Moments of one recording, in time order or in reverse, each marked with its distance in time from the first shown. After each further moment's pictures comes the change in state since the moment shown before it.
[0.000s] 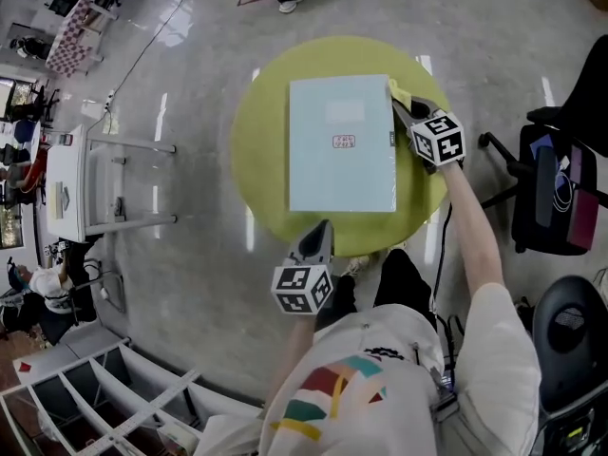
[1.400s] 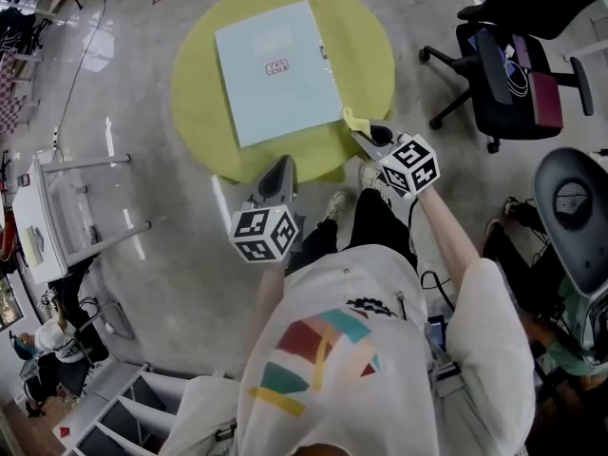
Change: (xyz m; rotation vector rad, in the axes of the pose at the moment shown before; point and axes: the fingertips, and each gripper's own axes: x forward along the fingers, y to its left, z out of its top) left arm -0.038 -0.025 0.003 0.116 -0.014 -0.219; right arm -0.167 0.189 -0.121 0.124 0.043 0.038
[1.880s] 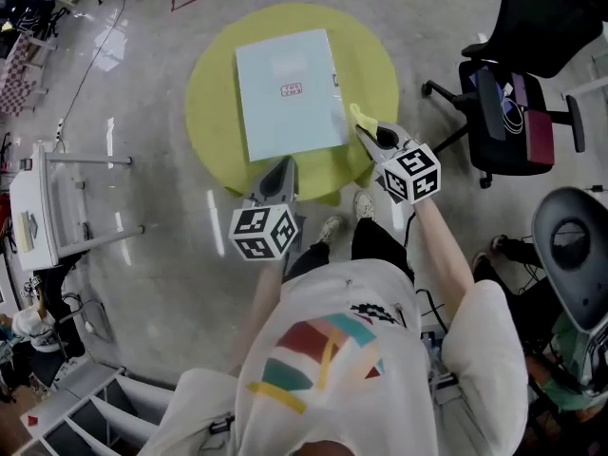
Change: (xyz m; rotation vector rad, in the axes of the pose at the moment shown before) left arm 0.004 -0.001 0.044 -0.012 -0.093 0.010; right arm -0.010 -0.019 0.080 -0.042 -0.101 -0.097
